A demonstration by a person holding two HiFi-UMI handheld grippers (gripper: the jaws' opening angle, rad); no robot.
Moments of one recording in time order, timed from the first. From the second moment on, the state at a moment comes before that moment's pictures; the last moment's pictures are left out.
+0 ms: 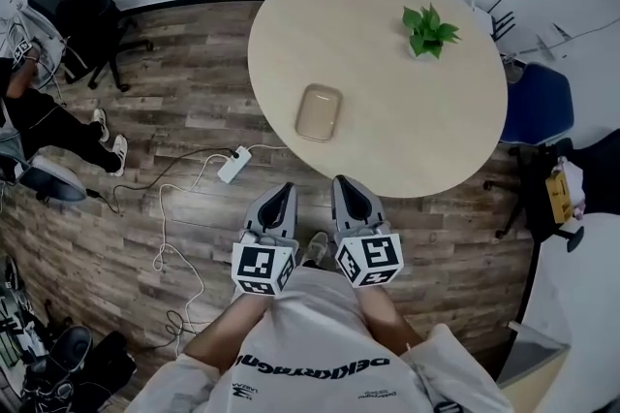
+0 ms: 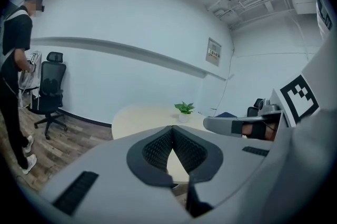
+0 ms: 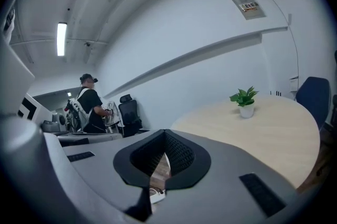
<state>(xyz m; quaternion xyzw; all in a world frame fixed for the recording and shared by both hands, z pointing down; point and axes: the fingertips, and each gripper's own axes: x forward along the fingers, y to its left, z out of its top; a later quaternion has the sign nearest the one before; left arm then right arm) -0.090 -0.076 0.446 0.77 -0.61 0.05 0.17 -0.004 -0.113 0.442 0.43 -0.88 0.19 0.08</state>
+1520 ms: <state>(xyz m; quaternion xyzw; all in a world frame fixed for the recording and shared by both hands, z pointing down) -0.130 -0.261 0.607 0.78 -0.52 0.15 0.31 -0.015 -0.261 0.611 0.52 -0.77 0.32 0.16</state>
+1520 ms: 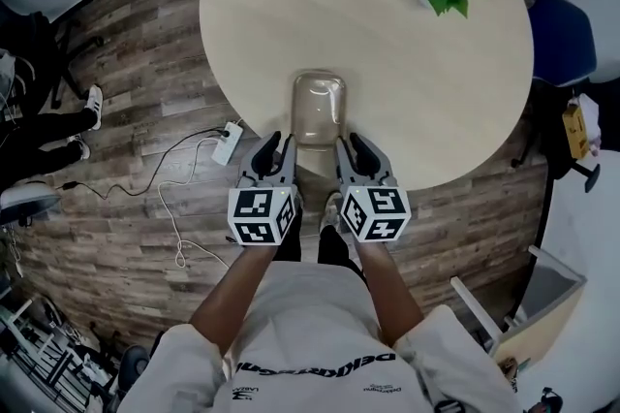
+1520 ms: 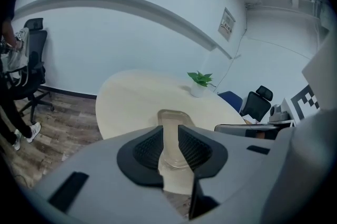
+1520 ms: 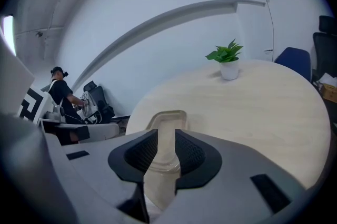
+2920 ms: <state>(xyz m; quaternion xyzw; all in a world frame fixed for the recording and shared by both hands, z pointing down) -0.119 -0.290 0.680 0.75 -0.51 0.18 0.38 -0.005 -0.291 0.682 0.54 -0.73 0.37 0.20</state>
